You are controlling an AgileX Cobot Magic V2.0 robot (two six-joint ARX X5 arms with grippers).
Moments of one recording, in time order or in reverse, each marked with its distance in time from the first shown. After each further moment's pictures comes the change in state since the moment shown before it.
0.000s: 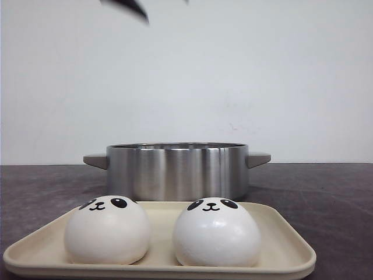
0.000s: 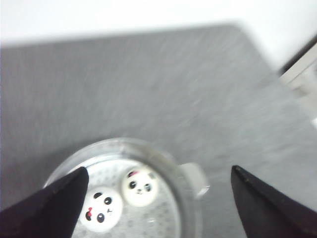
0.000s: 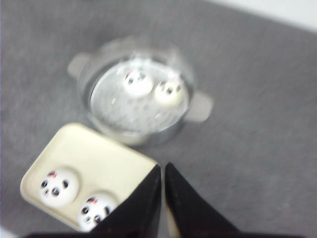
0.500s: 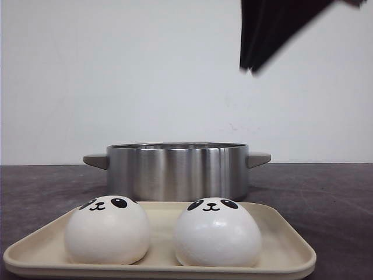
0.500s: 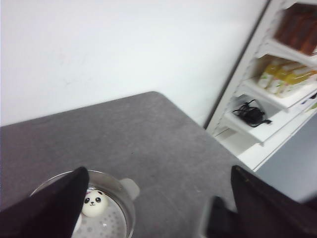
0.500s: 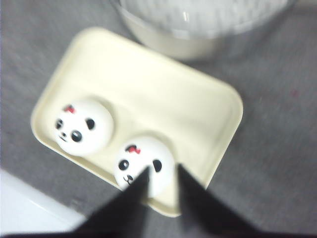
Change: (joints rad) left arm -0.125 -0.462 0.003 -0.185 0.016 0.019; right arm 0.000 0.072 -0.496 0.337 -0.256 0.164
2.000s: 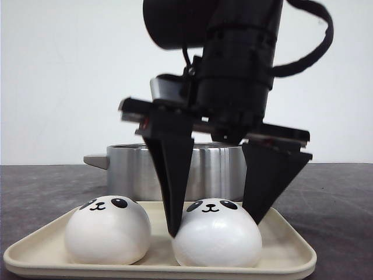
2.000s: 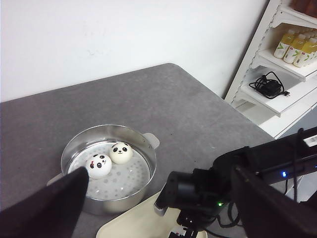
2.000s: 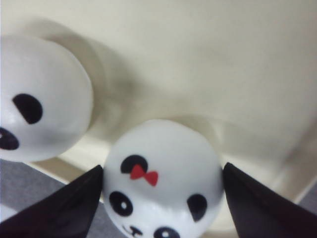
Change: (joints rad) left arm -0.001 -0.166 0.000 -0.269 -0.052 0.063; right arm -0.001 0.445 0.000 0.101 -0.187 0.024
